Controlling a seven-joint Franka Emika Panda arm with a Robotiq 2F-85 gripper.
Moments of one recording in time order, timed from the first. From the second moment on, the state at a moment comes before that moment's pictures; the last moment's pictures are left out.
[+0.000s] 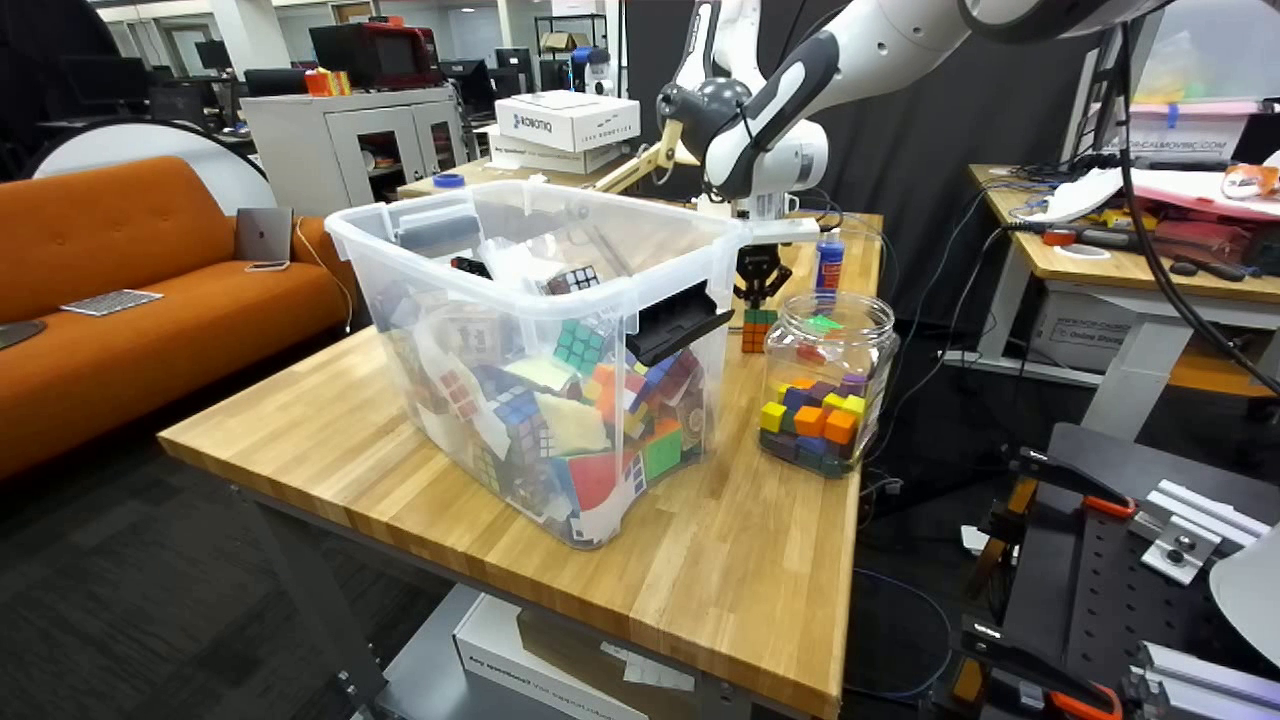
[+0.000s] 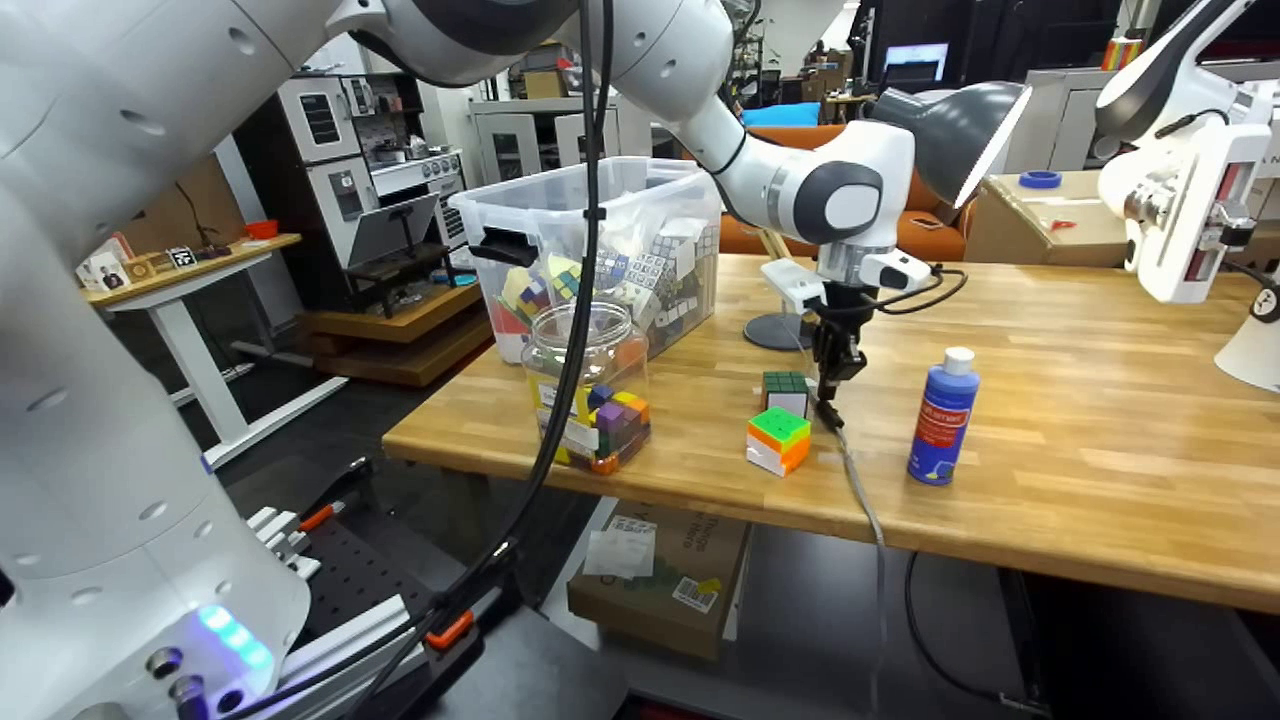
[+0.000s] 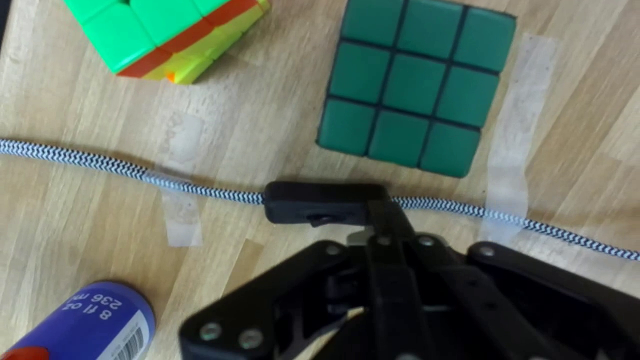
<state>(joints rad) -0.31 0.98 -0.16 -1.33 0.17 2.21 0.32</state>
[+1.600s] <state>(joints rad) -0.09 0.31 -0.10 -1.95 0.25 2.29 0.34</state>
